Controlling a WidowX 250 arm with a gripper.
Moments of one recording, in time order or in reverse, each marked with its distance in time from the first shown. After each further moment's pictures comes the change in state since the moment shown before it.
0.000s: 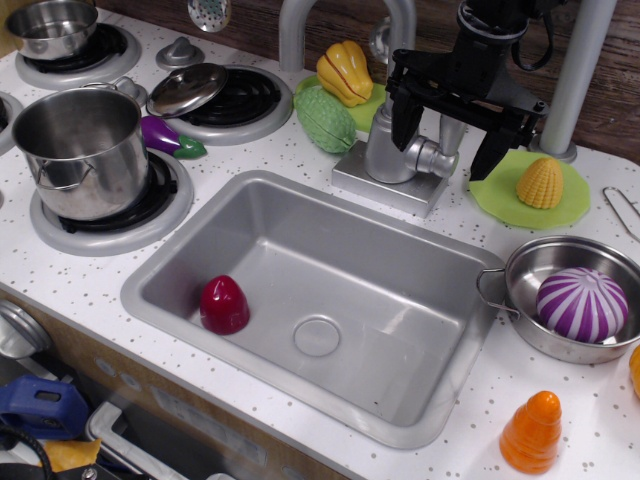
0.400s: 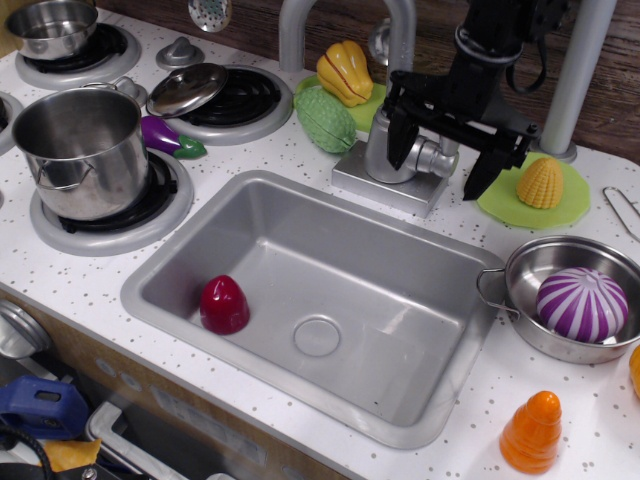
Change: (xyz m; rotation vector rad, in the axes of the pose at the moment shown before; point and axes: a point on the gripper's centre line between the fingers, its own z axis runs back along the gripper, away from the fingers) arm -0.006 0.000 -0.013 0.016 0.046 -0.007
